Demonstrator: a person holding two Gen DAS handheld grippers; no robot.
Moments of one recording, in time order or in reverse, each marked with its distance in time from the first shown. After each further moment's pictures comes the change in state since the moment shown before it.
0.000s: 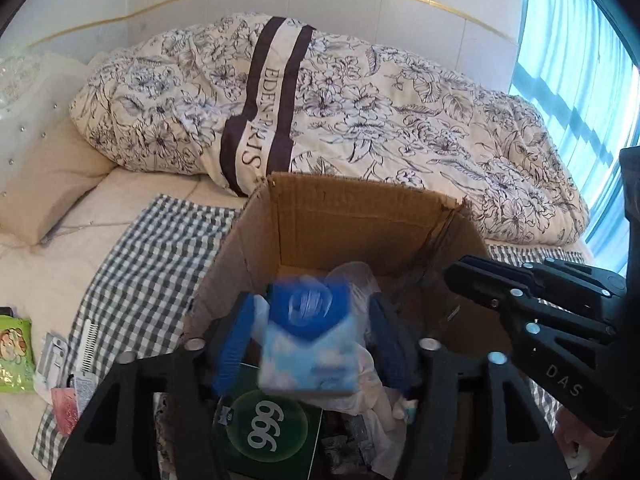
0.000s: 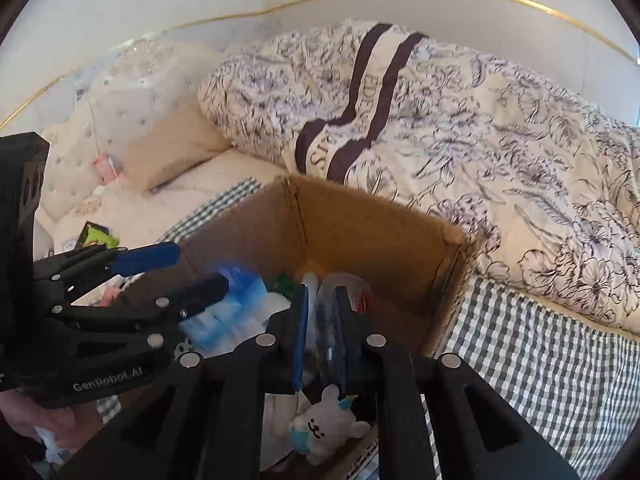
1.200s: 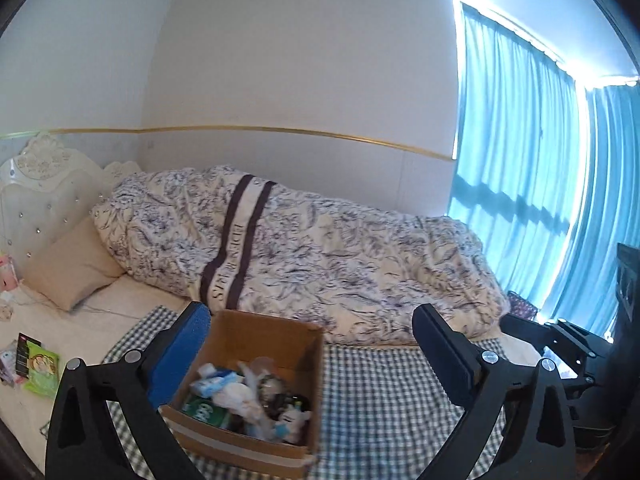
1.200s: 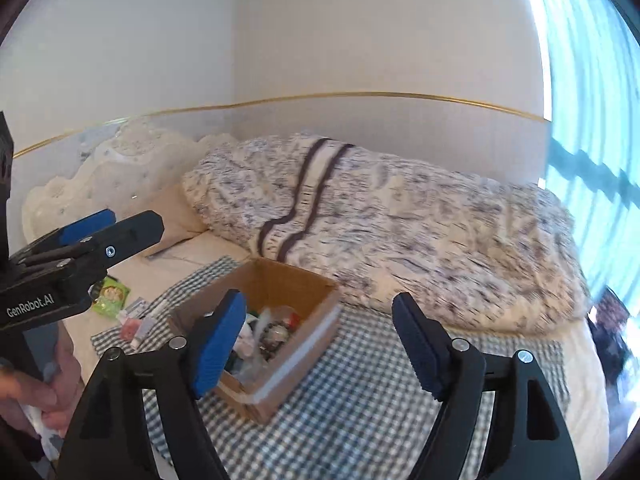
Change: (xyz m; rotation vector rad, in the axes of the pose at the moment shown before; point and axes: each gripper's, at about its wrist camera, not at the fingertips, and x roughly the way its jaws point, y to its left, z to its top) left arm -0.258 -0.115 -0.009 -0.014 -0.463 -0.070; right arm -0.291 -0.002 -0.049 0.035 -0.302 -0.203
